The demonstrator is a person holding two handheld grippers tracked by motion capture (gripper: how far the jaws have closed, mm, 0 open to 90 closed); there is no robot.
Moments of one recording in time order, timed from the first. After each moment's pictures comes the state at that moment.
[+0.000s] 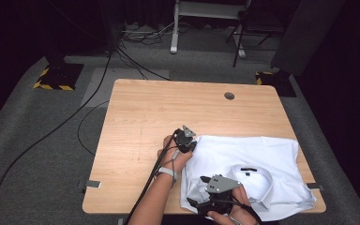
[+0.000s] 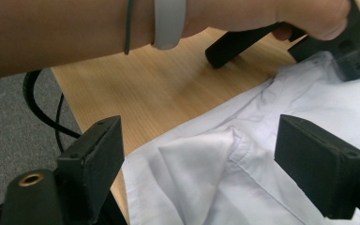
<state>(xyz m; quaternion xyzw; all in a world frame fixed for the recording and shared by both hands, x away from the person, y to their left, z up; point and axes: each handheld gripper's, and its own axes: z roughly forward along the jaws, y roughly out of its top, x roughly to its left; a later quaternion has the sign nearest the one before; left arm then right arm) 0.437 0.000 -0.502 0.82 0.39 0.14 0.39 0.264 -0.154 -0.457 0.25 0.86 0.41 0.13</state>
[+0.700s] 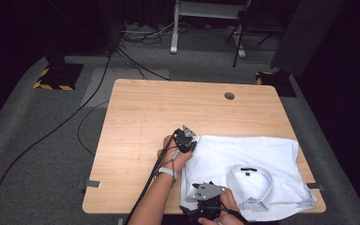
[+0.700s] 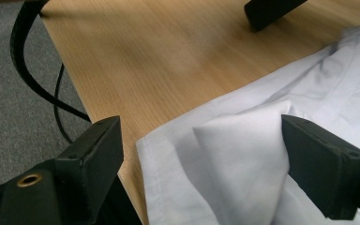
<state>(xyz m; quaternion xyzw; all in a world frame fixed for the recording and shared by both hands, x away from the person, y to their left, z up) 0.437 0.000 -0.502 0.82 0.39 0.14 0.39 0.257 -0.130 -0.493 0.24 0.89 0.38 0.12</state>
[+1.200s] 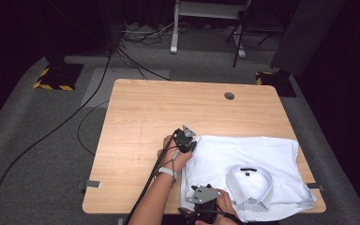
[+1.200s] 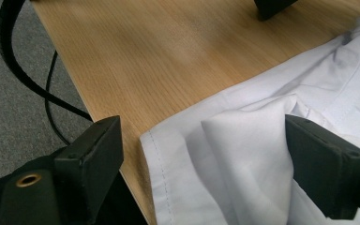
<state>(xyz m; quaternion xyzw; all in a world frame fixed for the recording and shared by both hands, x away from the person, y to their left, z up) 0.437 0.000 -0.502 0.82 0.39 0.13 0.39 0.251 -0.124 -0.502 0.24 0.89 0.36 0.13</state>
